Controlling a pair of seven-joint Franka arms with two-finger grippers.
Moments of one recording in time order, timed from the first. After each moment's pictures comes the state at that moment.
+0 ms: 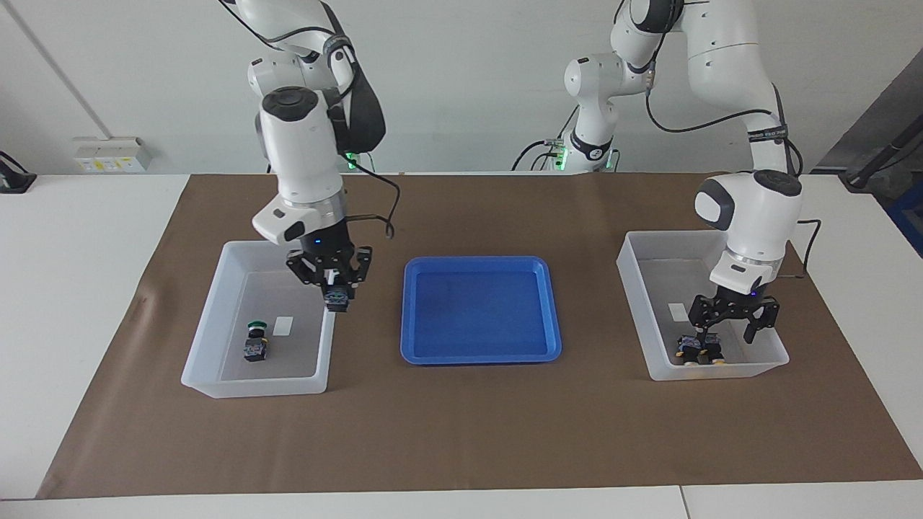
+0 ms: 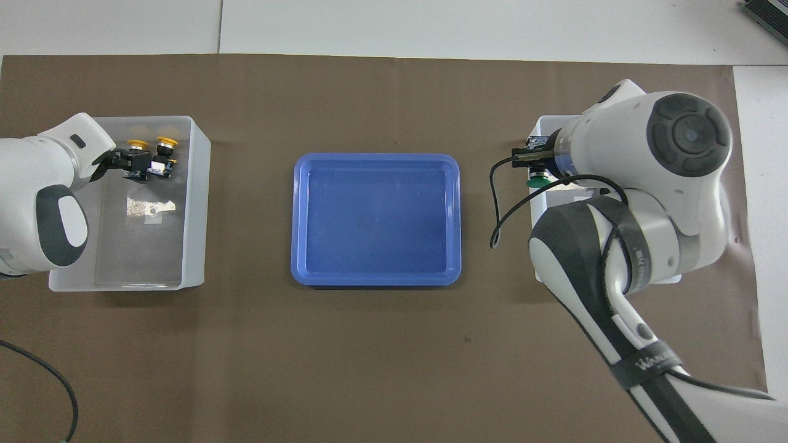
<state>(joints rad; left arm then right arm) 0.08 0.31 0.00 -1.98 -0.02 2.73 0.28 0.29 0.17 -0.11 -1.80 -0.05 2.18 0.16</state>
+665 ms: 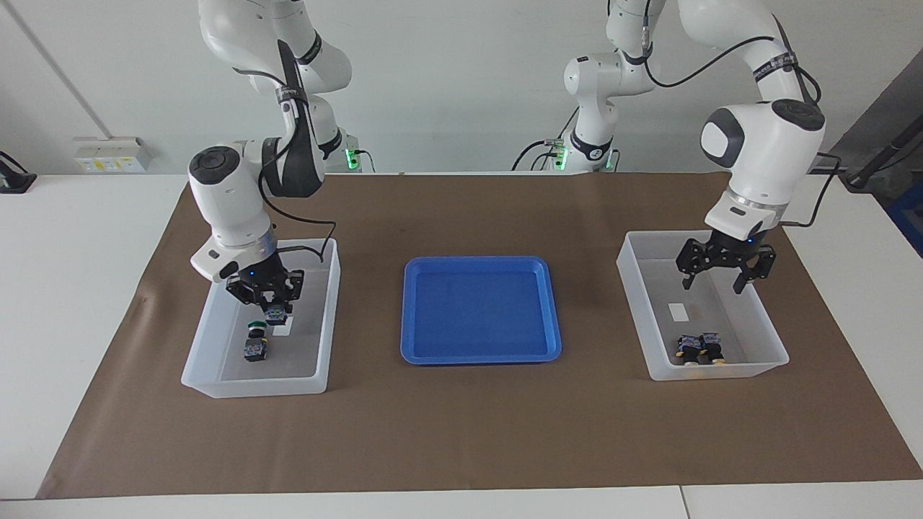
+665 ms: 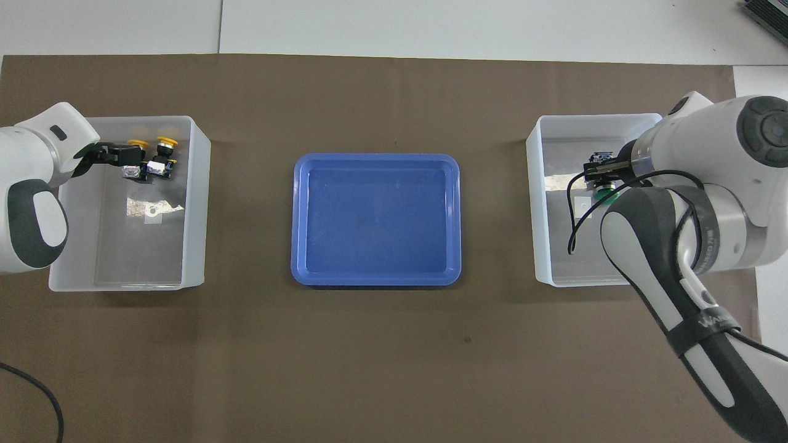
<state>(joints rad) -0.02 0.02 -0.02 -1.98 -0.02 2.25 0.18 0.14 0.17 -0.10 -2.10 -0.02 2.43 -0.07</state>
